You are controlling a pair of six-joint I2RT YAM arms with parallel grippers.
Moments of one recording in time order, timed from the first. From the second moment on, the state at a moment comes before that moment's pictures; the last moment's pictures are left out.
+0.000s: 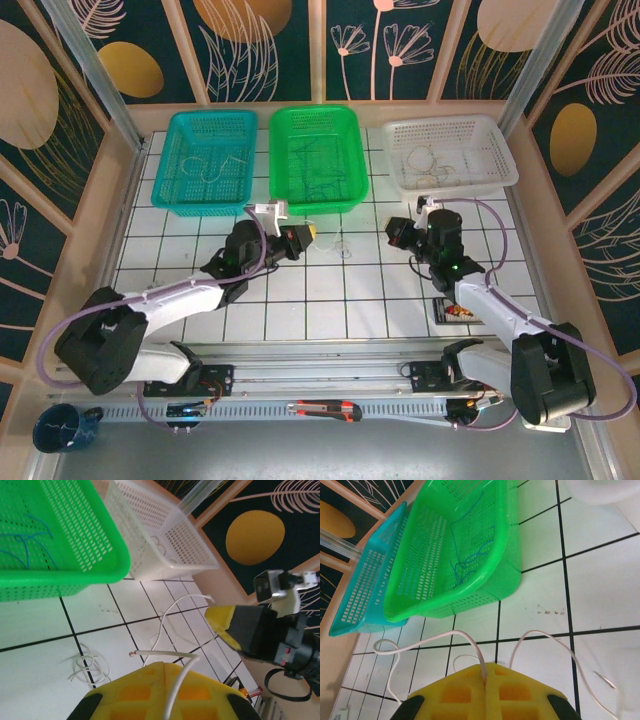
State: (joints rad) left arm -0.68 1.31 0.57 0.53 0.21 -0.74; right arm 0.31 1.12 0.49 0.20 -0.26 0.66
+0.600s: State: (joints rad) left arm -0.68 1.21 0.92 0.37 0.10 -0.71; right arm 0.44 1.12 0.40 0.23 -0.24 0.68
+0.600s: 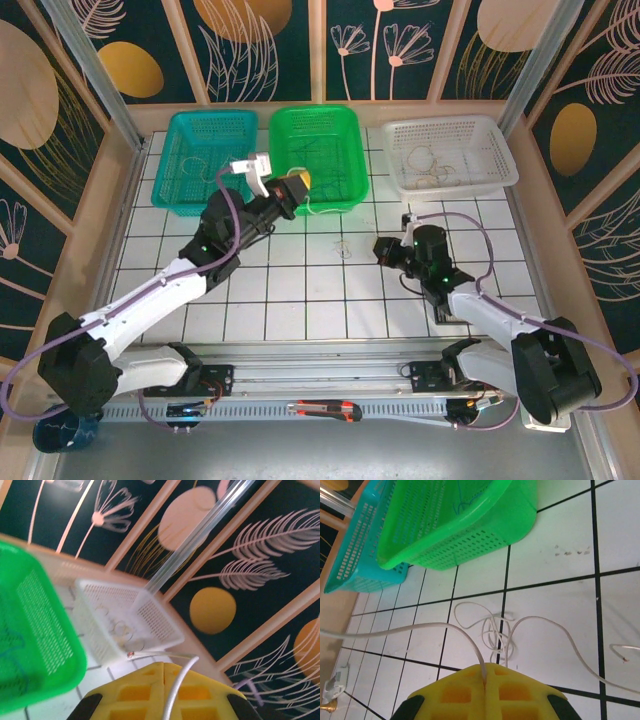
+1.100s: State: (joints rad) left arm -0.68 1.34 1.26 0.24 0.18 -0.71; right arm 0.50 1.12 0.38 0.26 -0.12 0.70
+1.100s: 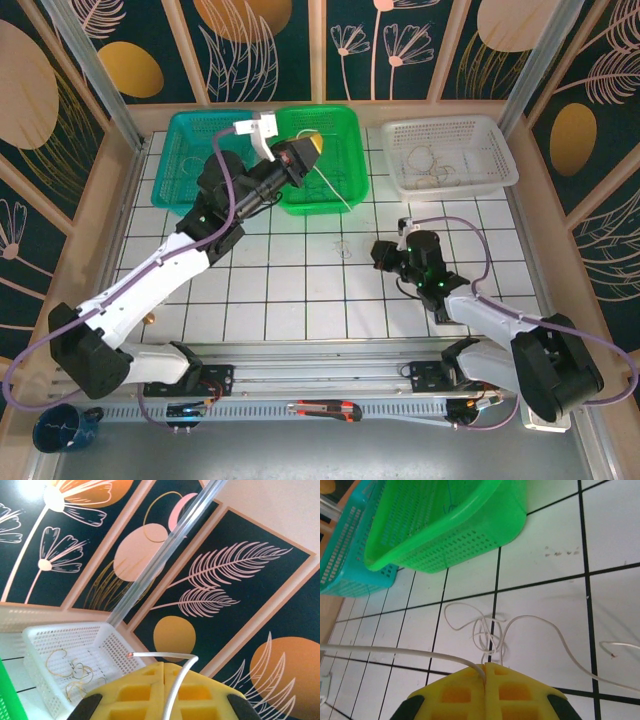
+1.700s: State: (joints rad) left arm -0.68 1.41 1.57 0.07 0.20 -0.73; right arm 0.47 1.08 0.40 0.32 0.08 0.78
